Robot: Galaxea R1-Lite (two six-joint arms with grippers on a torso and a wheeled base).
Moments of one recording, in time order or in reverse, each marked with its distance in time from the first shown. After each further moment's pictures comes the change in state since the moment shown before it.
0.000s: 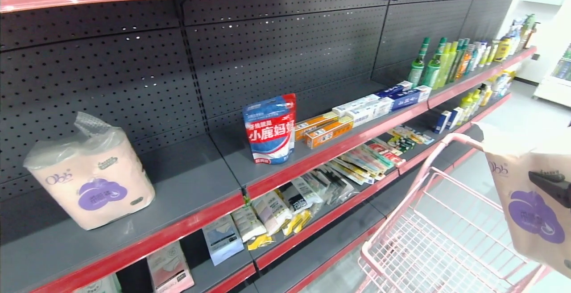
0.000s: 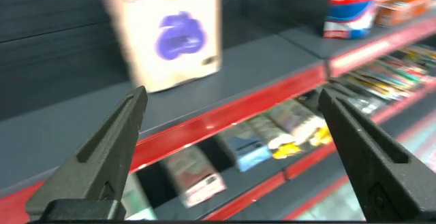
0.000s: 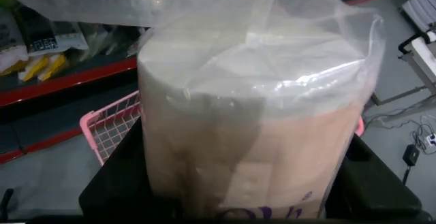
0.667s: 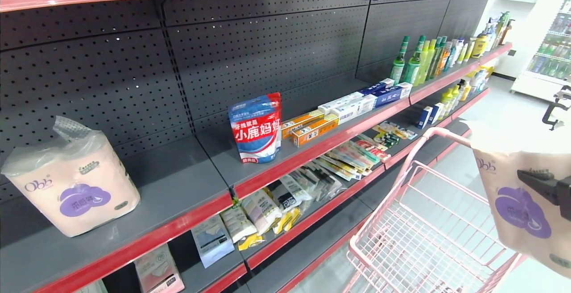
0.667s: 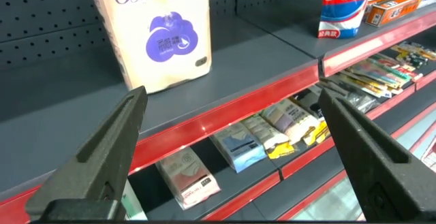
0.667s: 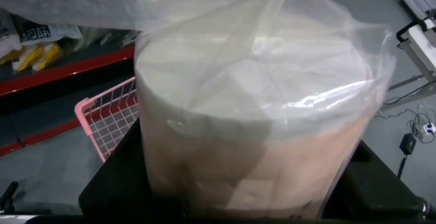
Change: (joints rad) left arm 0.000 0.000 0.000 0.000 0.000 0.000; right arm 0.019 0.023 -0.014 0.002 0.003 -0.001
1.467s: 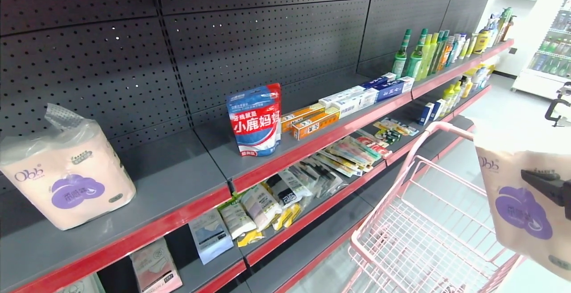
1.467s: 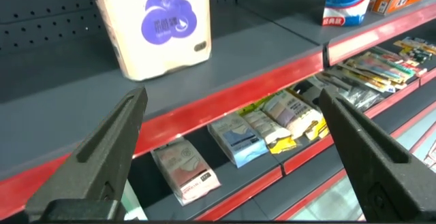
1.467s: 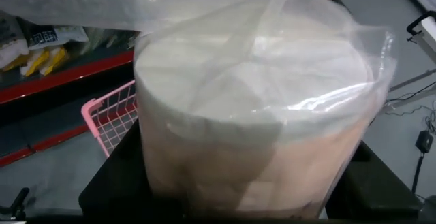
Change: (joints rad) left arm -0.001 0.000 0.000 0.000 0.000 0.000; right arm 0.004 -0.026 0.005 0.003 0.009 0.040
